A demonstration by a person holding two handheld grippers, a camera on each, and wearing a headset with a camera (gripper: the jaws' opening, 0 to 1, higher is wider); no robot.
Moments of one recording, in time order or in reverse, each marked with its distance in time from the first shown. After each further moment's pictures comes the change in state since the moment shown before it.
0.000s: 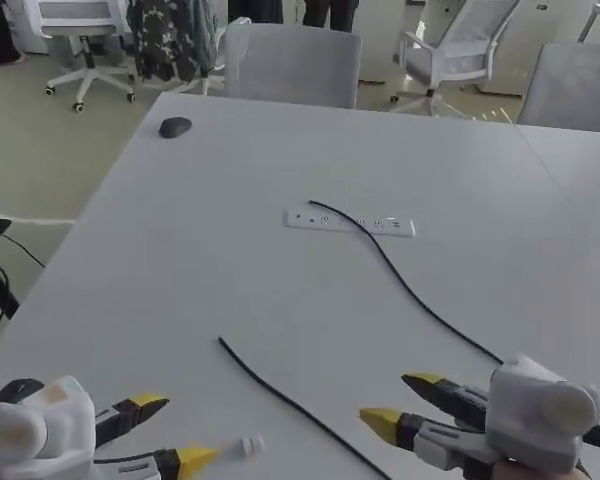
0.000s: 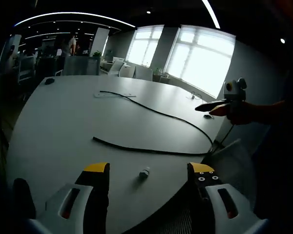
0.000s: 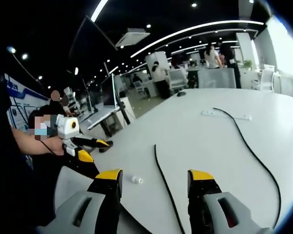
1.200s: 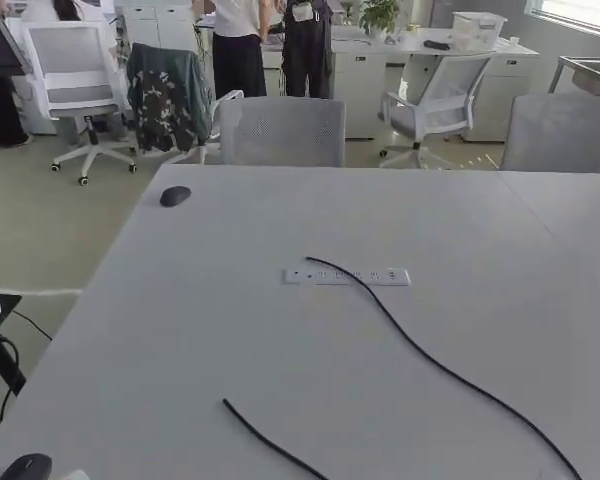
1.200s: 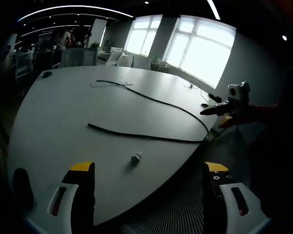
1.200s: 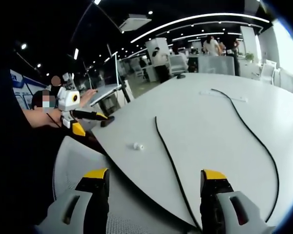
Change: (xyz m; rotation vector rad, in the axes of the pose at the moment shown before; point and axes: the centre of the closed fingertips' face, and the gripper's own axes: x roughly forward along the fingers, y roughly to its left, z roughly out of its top) left arm -0.010 -0.019 -0.025 0.008 0.102 -0.002; right arm -0.038 0.007 -0.072 -0.033 0.144 -0.013
